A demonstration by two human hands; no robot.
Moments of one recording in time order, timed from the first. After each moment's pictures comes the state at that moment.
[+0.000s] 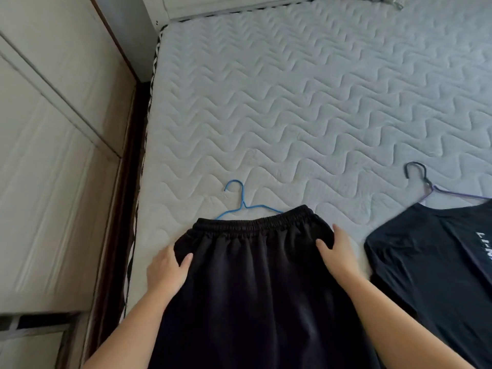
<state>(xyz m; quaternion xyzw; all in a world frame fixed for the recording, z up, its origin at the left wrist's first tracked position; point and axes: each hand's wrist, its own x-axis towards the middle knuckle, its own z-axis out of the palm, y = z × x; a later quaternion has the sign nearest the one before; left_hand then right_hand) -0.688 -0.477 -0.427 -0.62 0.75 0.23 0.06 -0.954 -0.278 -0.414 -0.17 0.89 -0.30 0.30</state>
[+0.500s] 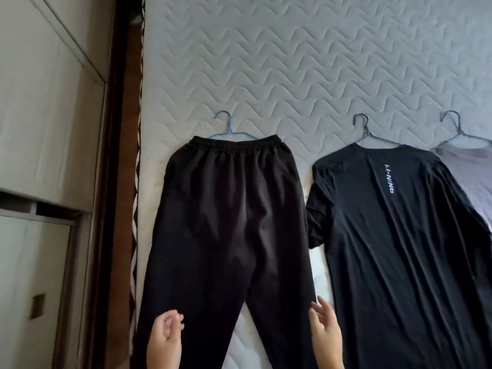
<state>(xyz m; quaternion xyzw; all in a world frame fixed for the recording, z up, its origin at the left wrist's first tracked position) -0.496 -0.139 -0.347 -0.71 0.47 0.52 -0.09 -0.726 0.011 -0.316 0.10 0.84 -0.41 0.34</state>
